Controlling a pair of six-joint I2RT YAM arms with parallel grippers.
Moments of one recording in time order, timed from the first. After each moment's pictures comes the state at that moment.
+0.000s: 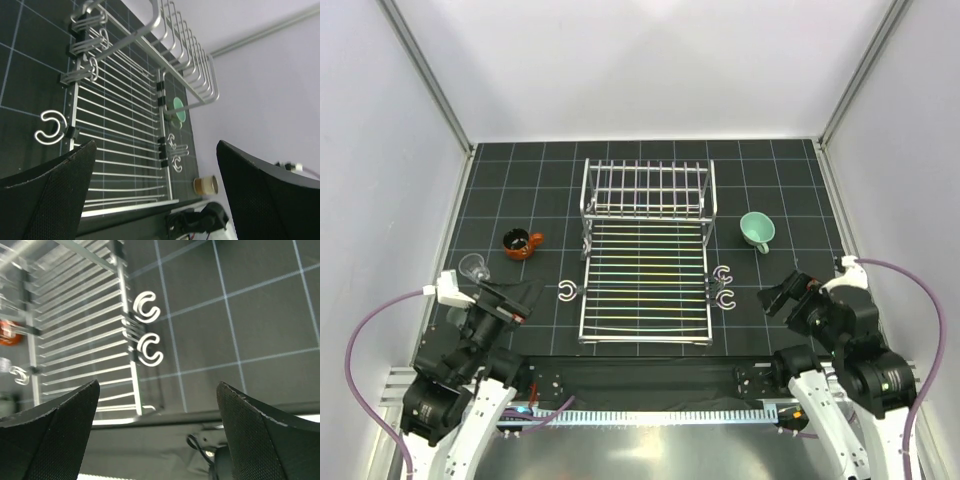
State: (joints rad) left arm -0.35 0.01 0.68 -0.76 -0.03 -1.02; right arm 0.21 0.27 0.86 -1.16 0.04 0.66
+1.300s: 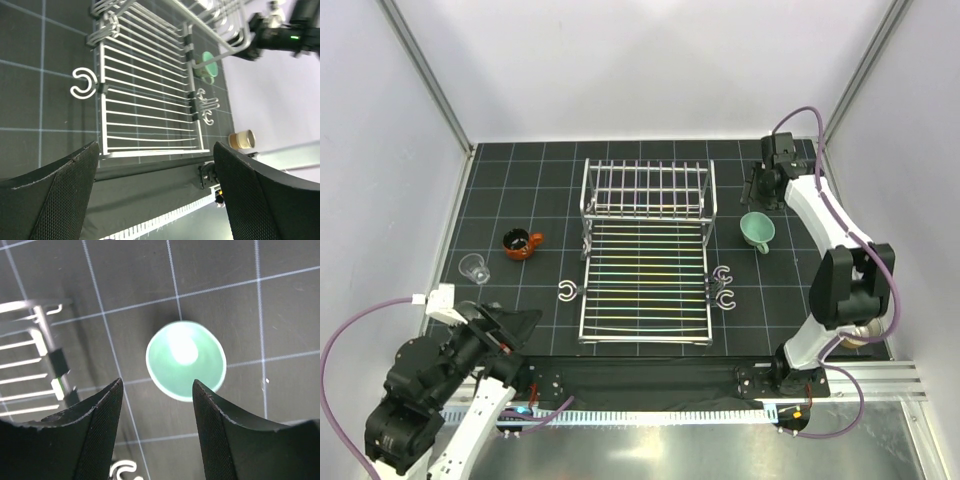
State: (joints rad) left arm -0.38 0.09 0.94 -1.13 0.07 -0.81; right arm 0.11 1.65 1.44 -0.75 0.14 0.31
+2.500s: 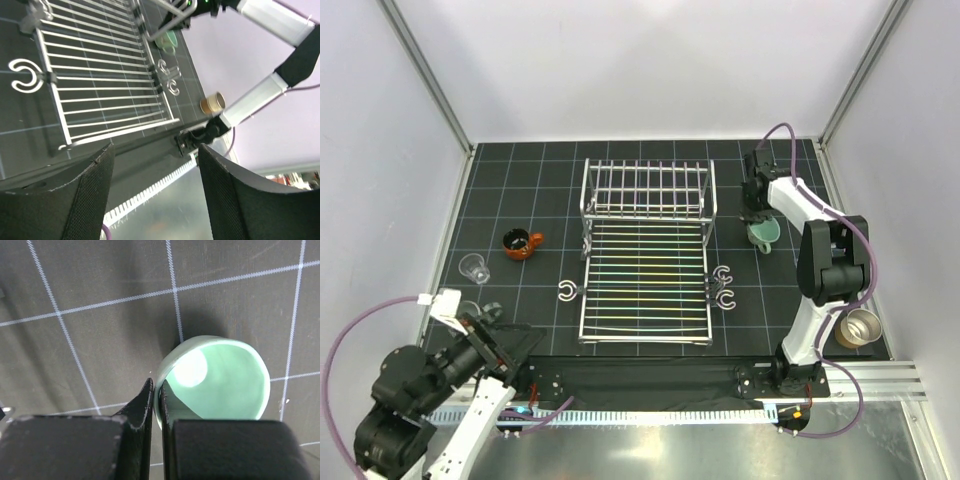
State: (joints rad) left arm -0.38 0.07 1.02 -1.13 0.28 -0.76; right arm 0.12 1.86 1.38 -0.66 0.16 0.27
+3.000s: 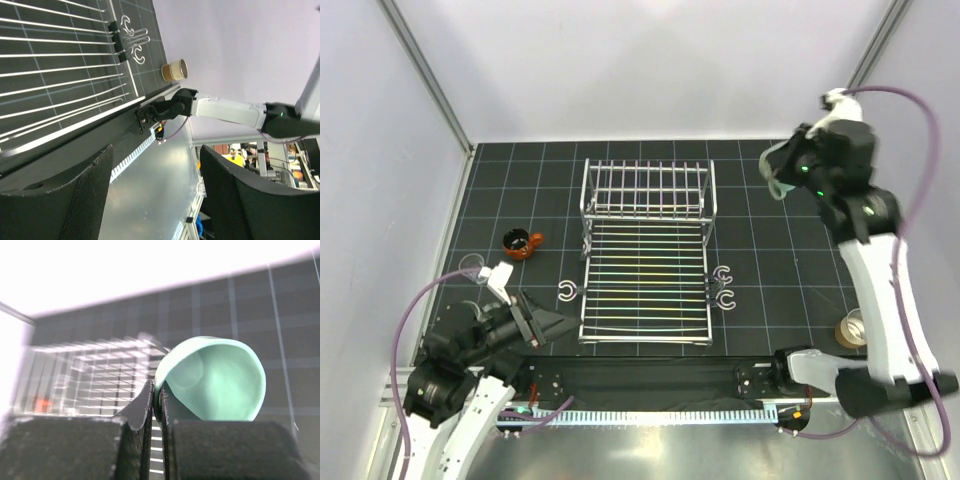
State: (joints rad) left arm -0.38 0.11 0.69 -0.82 0.57 -0.98; right arm 0.16 1.23 1.55 -0.73 0.03 0.37
